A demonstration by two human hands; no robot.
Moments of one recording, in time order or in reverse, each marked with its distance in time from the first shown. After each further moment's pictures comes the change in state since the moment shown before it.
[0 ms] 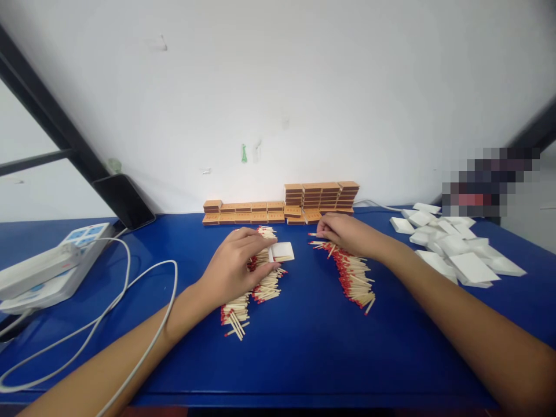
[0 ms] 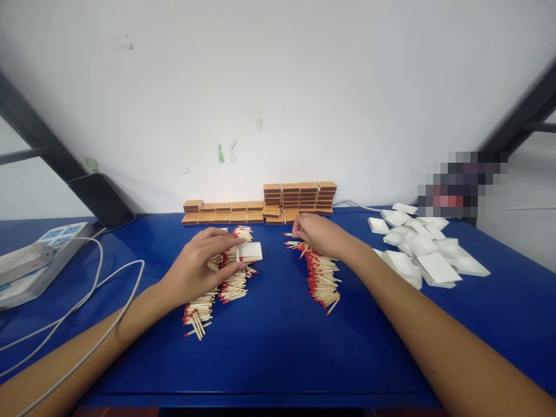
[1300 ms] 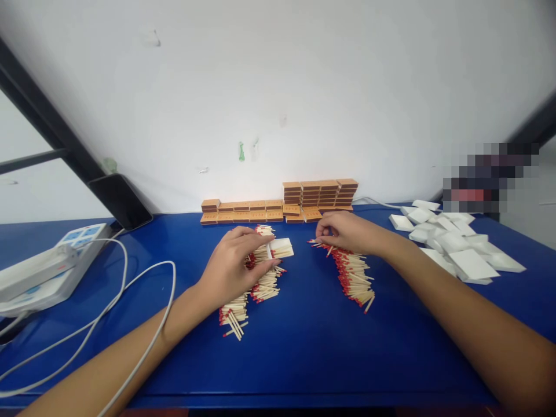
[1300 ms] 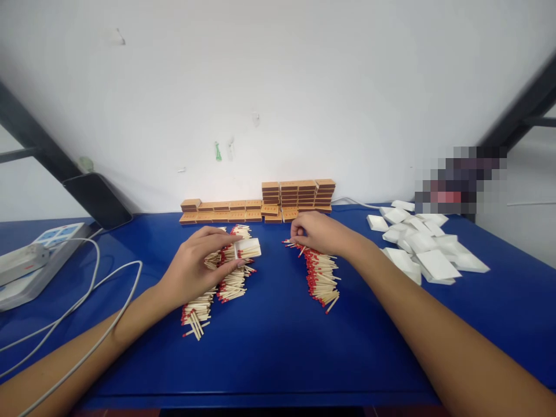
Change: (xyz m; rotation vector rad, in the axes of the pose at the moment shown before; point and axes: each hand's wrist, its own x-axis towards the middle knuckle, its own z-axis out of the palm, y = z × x) left_hand 0.000 0.003 0.002 -0.027 0.060 -0.055; right_hand 0.000 0.007 -0.003 0.009 -0.061 -0.140
